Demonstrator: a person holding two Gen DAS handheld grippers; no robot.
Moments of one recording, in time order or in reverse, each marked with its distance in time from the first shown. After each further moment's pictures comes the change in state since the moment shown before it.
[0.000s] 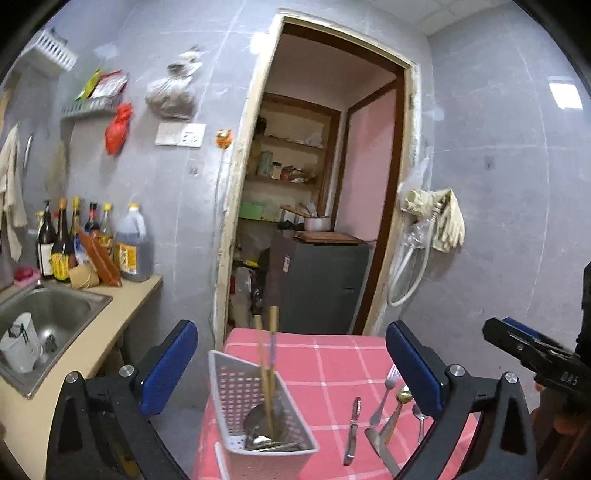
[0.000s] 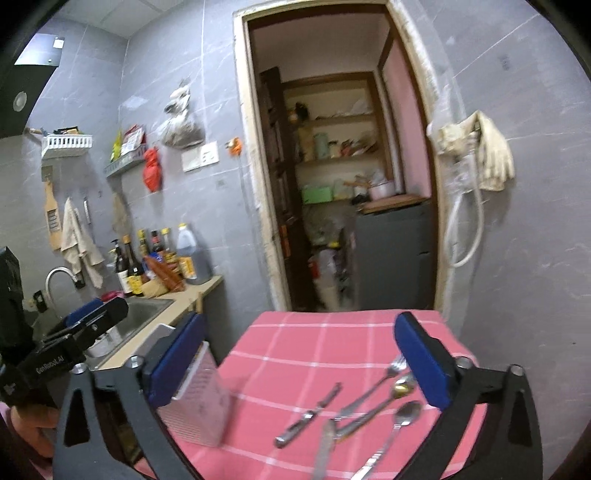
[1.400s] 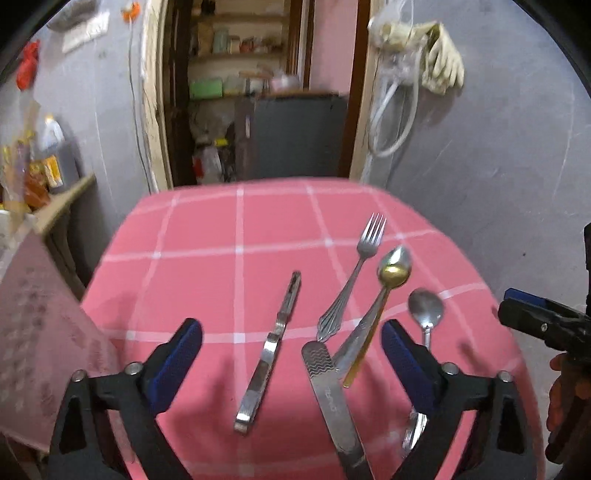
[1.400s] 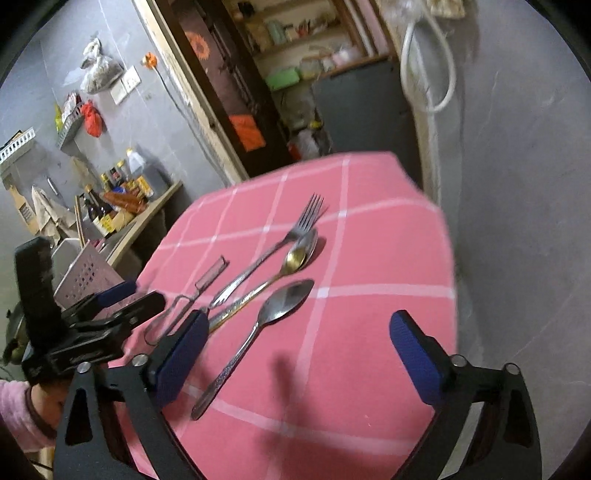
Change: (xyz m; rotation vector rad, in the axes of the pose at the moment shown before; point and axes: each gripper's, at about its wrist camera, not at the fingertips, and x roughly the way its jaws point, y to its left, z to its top) left arm 0.166 -0.112 -0.133 0.103 0.549 -0.018; right arm 0.137 -0.186 -0.134 0.225 0.519 0.129
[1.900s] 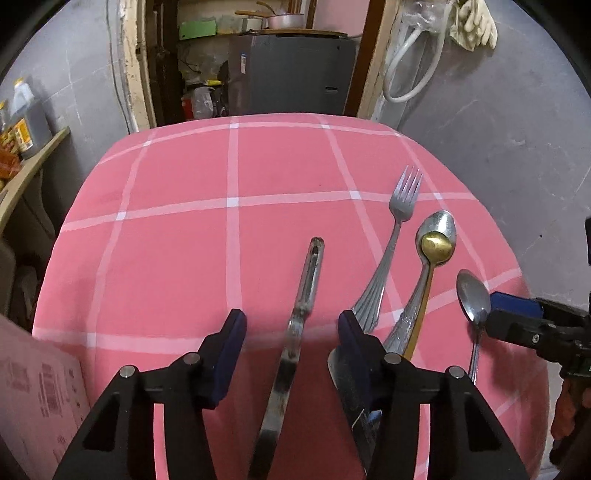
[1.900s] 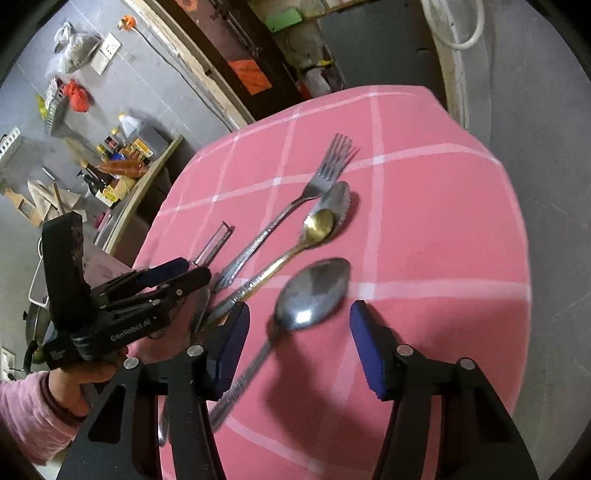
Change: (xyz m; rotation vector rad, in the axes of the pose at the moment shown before) left arm 0.062 0.012 0.011 -0.007 0.222 -0.023; right arm 0.078 0.022 0.005 0.043 0.240 0.046
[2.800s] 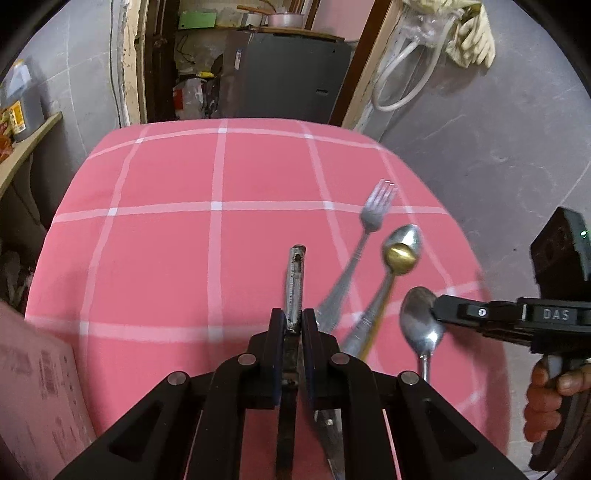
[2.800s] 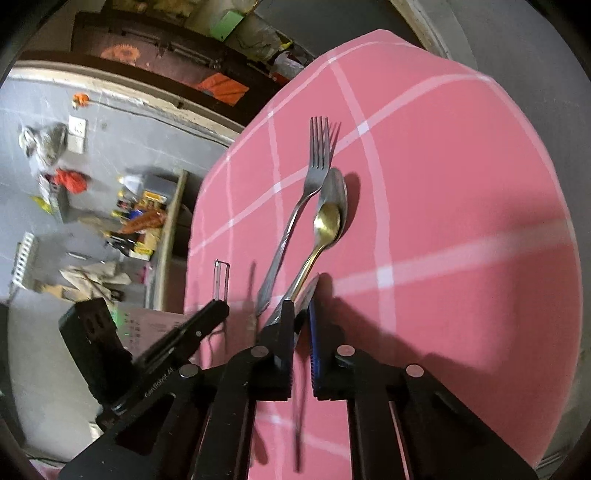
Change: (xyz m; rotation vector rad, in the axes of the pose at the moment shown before) left arm -0.028 0.000 0.007 -0.070 0.007 -0.116; right arm 0.018 -0.016 -0.022 0.376 0.048 0.247
